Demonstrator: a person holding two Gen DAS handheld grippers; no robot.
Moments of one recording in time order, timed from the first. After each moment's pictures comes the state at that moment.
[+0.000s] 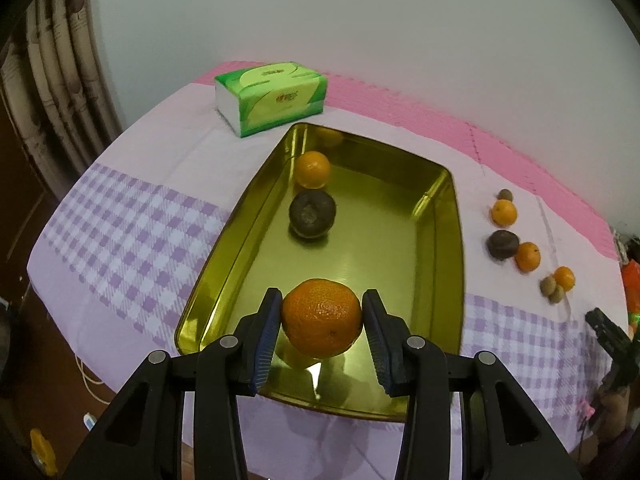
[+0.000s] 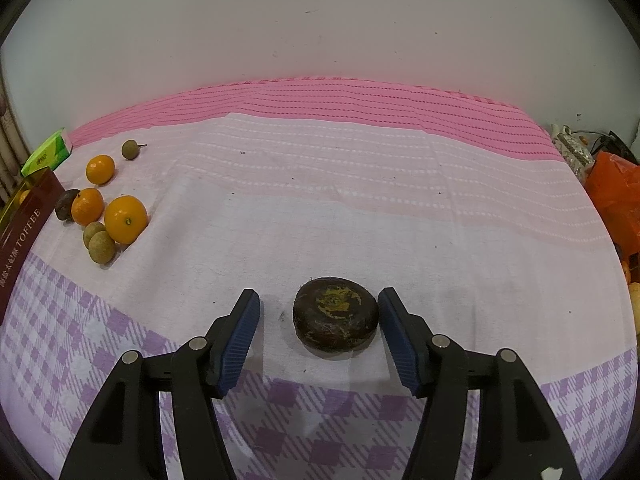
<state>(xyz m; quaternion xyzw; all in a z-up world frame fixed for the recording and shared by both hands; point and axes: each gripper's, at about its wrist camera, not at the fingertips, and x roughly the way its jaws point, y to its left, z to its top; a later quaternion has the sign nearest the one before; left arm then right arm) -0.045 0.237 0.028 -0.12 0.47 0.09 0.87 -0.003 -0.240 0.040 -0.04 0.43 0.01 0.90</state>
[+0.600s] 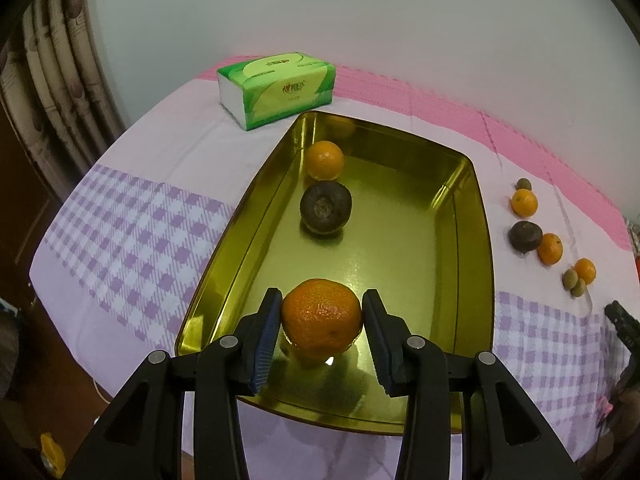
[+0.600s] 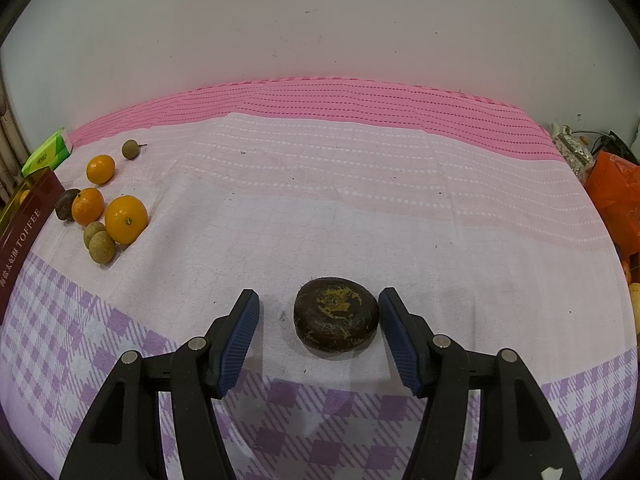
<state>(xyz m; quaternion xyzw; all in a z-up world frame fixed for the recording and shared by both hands) -0.039 0.240 0.012 -0.10 0.47 0.10 0.87 -0.003 -0.240 0.040 -0.04 0.43 0.01 0.90</state>
